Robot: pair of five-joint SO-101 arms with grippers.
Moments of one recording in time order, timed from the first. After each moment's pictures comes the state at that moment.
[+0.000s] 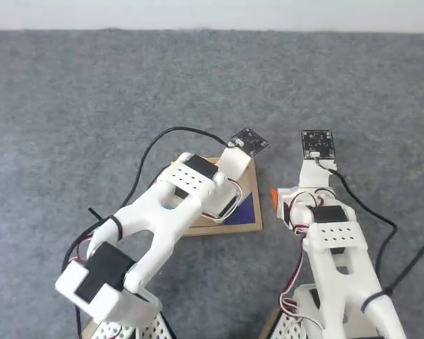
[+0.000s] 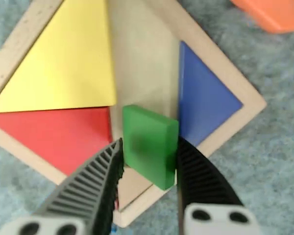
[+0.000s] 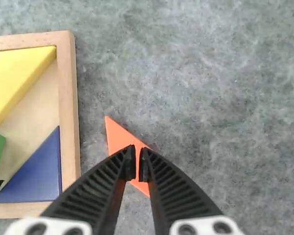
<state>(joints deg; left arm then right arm) 26.5 1.0 33.7 62.8 -3.7 -8.5 -38.3 68.4 39.1 -5.5</state>
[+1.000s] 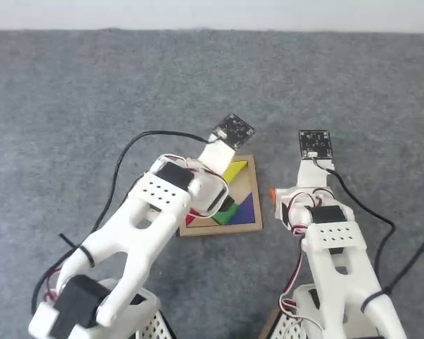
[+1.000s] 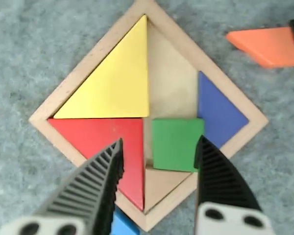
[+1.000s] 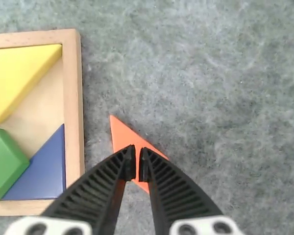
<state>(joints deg) 22.4 -14.9 42.1 56.6 -5.9 -9.5 -38.3 68.4 39.1 -5.5</state>
